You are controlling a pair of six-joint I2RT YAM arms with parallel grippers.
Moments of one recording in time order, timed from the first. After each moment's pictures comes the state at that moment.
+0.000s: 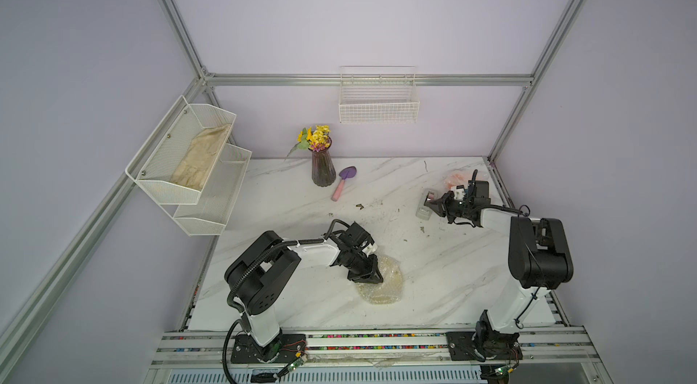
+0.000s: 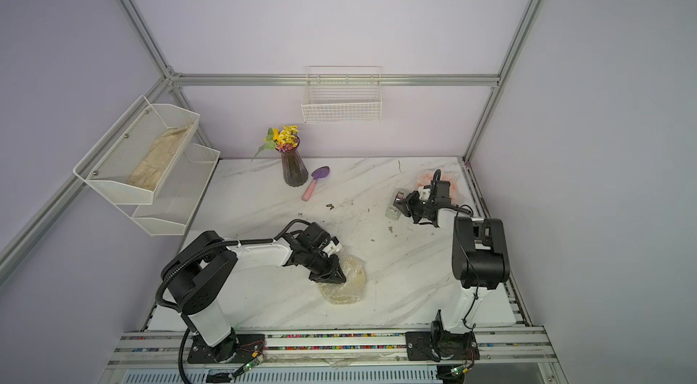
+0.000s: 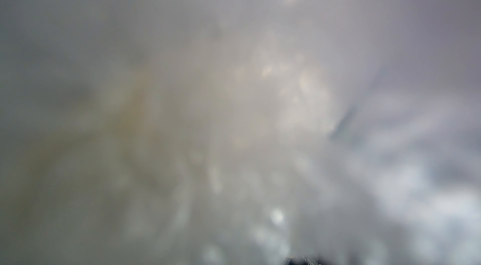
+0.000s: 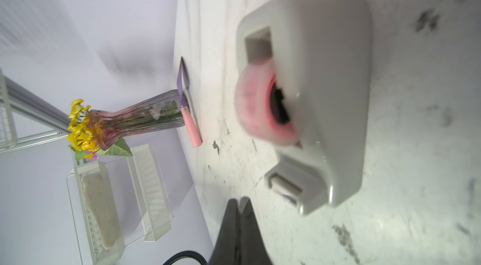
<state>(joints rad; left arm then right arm) -0.75 1.76 0.89 -0.31 0.64 -0.76 -0.03 1.73 0.95 0.05 -0.78 1.01</state>
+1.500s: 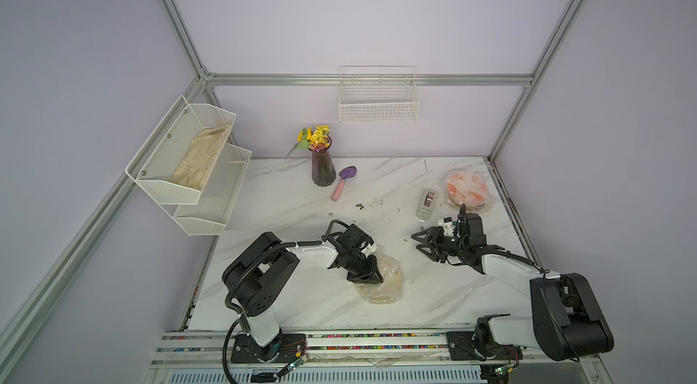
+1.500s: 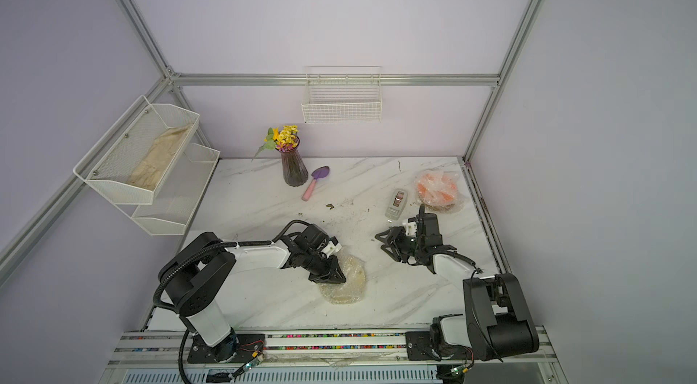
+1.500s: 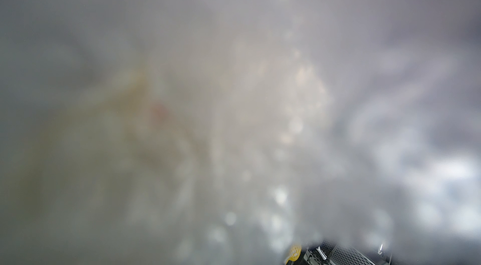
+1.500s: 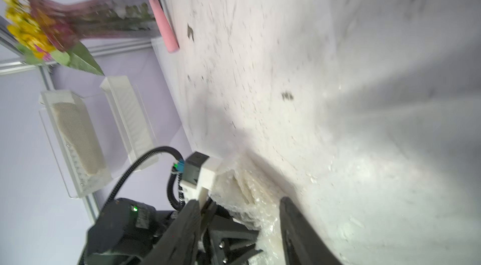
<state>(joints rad) -0.75 1.75 0.85 -0.26 0.65 -0.76 0.10 1.37 0.54 0.05 -0.77 1.05</state>
